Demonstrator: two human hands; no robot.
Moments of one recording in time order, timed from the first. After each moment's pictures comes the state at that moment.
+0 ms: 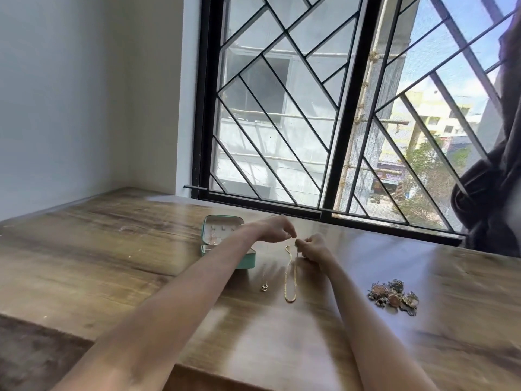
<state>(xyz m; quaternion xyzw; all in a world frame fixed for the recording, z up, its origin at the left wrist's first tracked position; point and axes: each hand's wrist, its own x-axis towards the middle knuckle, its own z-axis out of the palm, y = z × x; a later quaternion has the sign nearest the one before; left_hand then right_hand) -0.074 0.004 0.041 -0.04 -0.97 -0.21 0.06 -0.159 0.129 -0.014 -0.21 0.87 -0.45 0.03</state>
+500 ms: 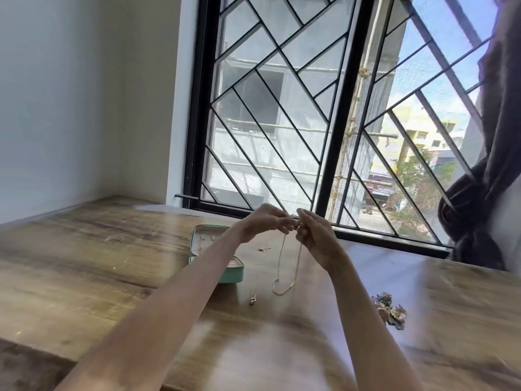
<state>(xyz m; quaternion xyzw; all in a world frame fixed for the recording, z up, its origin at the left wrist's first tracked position) -0.070 -0.001 0.064 -0.10 -0.82 -0.54 0.15 -0.124 0.152 0.048 -0.32 0.55 -0.76 0.15</state>
